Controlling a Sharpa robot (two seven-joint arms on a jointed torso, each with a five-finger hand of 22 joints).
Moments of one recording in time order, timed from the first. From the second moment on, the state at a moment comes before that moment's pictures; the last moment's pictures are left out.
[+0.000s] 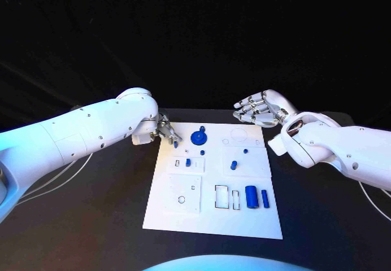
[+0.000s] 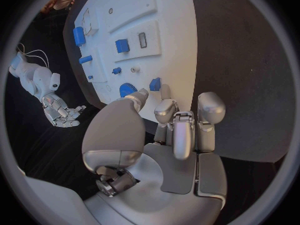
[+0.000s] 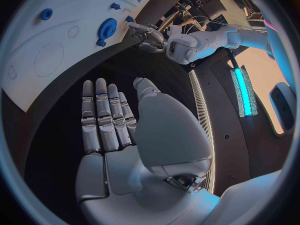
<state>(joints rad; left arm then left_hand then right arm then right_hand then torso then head) 1.33 -0.50 -0.03 1.10 -1.07 0.31 -0.65 1.07 -0.13 0.35 0.29 0.06 0.95 0.06 0.47 0.63 1.31 -0.01 1.18 1.04 1.46 -0.07 1.54 1.31 0.11 1.25 0.04 1.30 0.98 1.30 -0.86 -0.13 1.52 -0.76 -0.52 0.17 1.43 -0.08 0.06 0.23 0.52 0.93 0.22 0.13 0.07 1.00 0.16 0.33 0.07 1.16 0.11 0.07 0.23 0.17 0.93 0.23 0.11 0.47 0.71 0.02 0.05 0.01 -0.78</state>
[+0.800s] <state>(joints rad) 1.33 -0.49 -0.03 1.09 -1.07 0.32 -0.65 1.11 -0.12 0.35 0.29 0.06 0.96 0.06 0.46 0.62 1.31 -0.01 1.19 1.04 1.46 -0.07 1.55 1.31 0.11 1.25 0.04 1.30 0.98 1.30 -0.86 -0.13 1.52 -0.76 -0.52 0.17 1.43 -0.08 0.06 0.23 0.52 0.93 0.22 0.13 0.07 1.00 0.16 0.34 0.07 1.16 0.11 0.07 0.23 0.17 0.93 0.23 0.11 0.47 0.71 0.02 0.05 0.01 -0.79</state>
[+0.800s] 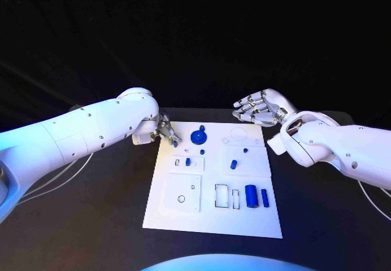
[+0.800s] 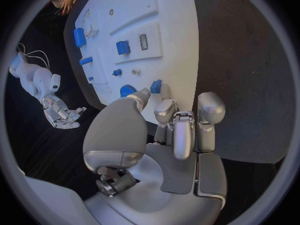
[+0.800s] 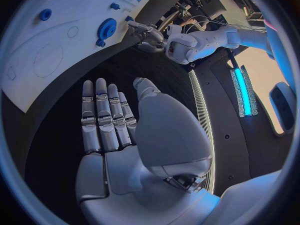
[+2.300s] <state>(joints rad) 1.33 -0.69 -0.02 1.38 -0.90 0.20 -0.65 1.30 -0.11 0.57 0.24 0.06 0.94 0.07 0.51 0.60 1.31 -0.02 1.18 0.99 1.46 -0.07 1.55 1.31 0.11 1.26 0.04 1.30 1.01 1.29 -0.86 -0.13 1.51 -0.75 -0.52 0.17 1.43 -0.08 0.06 0.23 0.52 0.93 0.22 0.13 0.07 1.00 0.16 0.34 0.07 1.16 0.11 0.07 0.23 0.17 0.93 0.23 0.11 0.47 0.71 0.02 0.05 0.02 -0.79</state>
